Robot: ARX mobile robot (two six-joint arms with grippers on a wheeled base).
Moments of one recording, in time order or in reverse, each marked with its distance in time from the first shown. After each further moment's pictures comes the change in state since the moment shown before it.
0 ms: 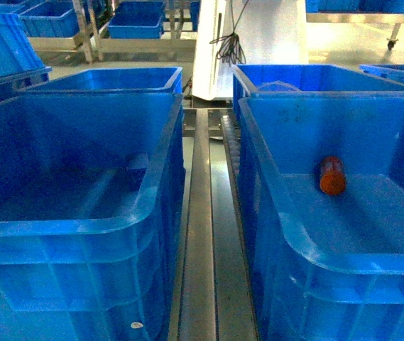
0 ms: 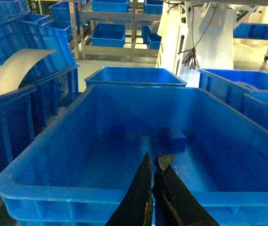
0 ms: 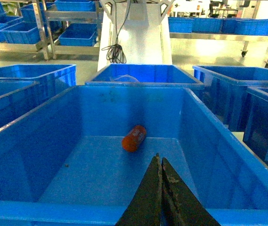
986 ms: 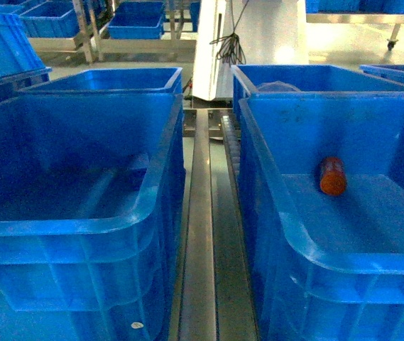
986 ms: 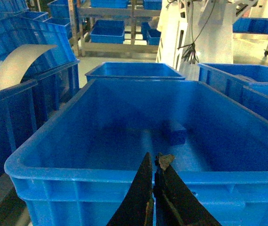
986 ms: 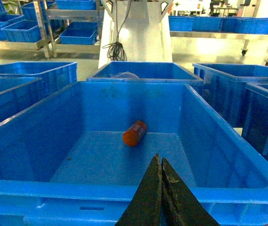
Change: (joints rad) left arm 0.000 -0.219 0.000 -0.236 0.000 0.003; right arm 0.000 -0.238 0.000 -0.249 -0.003 0.000
